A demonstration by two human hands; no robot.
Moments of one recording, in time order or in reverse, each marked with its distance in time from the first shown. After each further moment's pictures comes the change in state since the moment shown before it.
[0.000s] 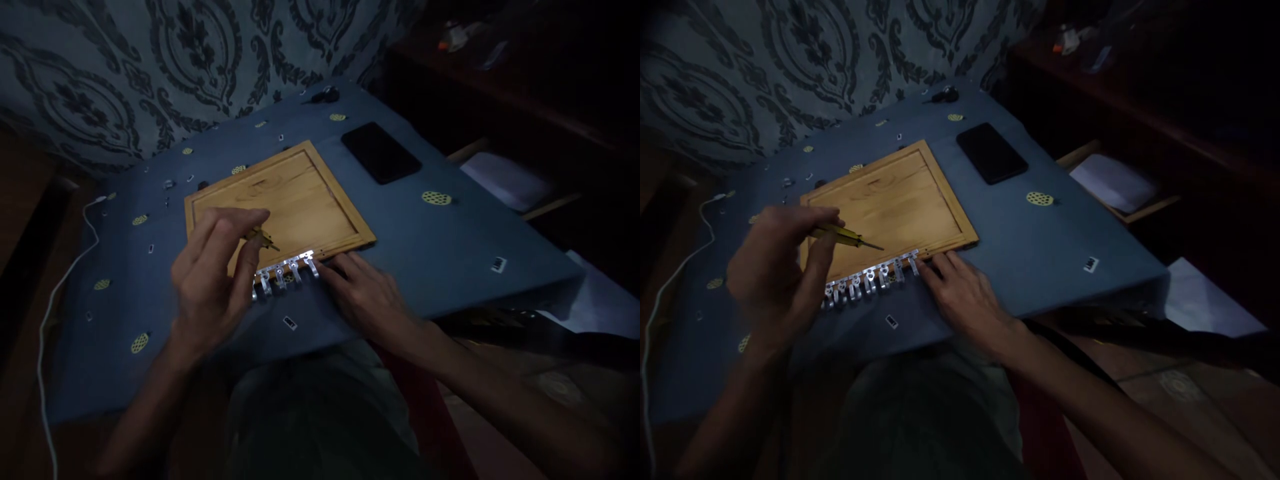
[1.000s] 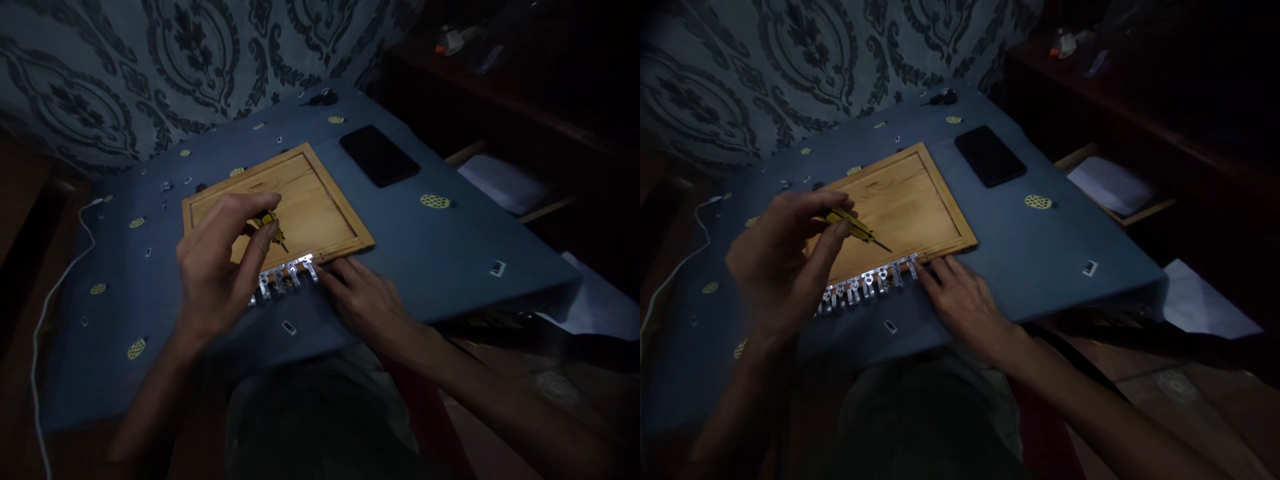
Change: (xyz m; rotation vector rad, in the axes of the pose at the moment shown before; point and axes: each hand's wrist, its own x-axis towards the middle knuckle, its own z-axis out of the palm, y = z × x) left_hand 0.015 -0.001 0.010 -0.105 -0.012 -0.070; right_hand -0.004 0.001 0.003 -0.017 -0.021 0.008
